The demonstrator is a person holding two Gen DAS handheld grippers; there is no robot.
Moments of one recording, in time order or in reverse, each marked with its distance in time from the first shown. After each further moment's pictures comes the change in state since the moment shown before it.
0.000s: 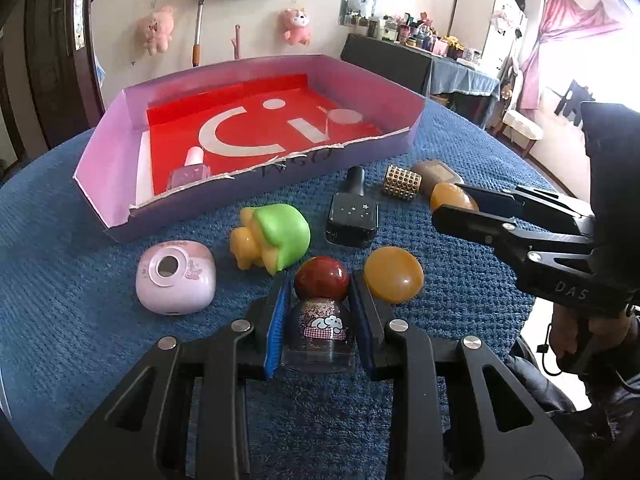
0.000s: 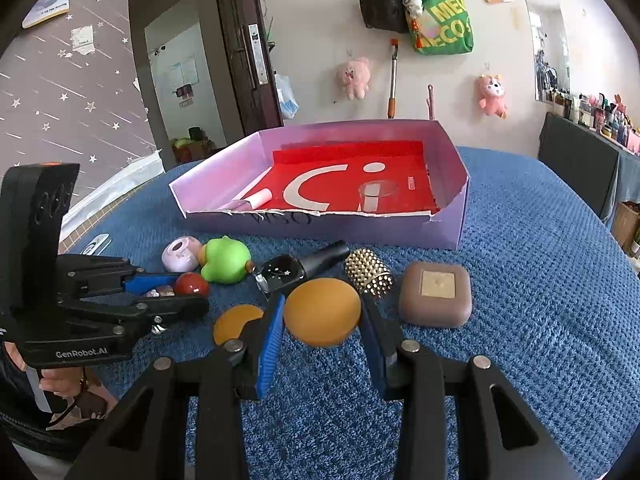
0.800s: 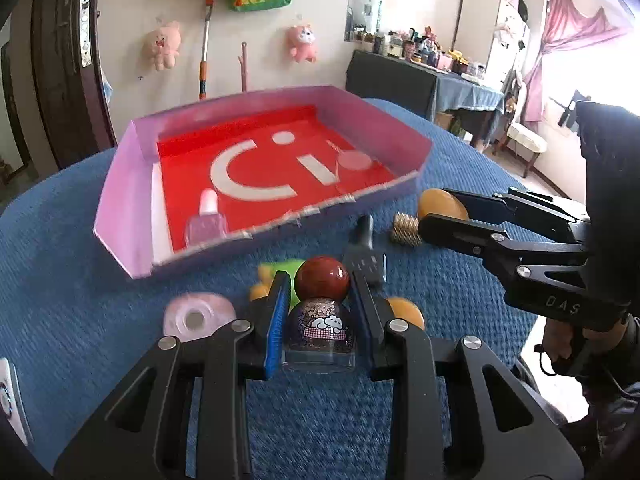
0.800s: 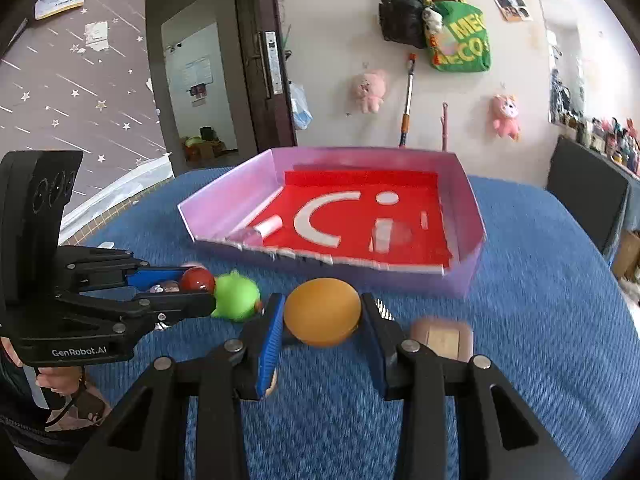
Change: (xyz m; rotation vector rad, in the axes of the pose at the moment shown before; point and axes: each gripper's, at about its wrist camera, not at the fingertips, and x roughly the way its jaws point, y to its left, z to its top) left arm -0.011 0.010 0.036 -0.010 -0.051 0.019; right arm 0.004 0.006 0.036 -0.074 -0.030 0.022
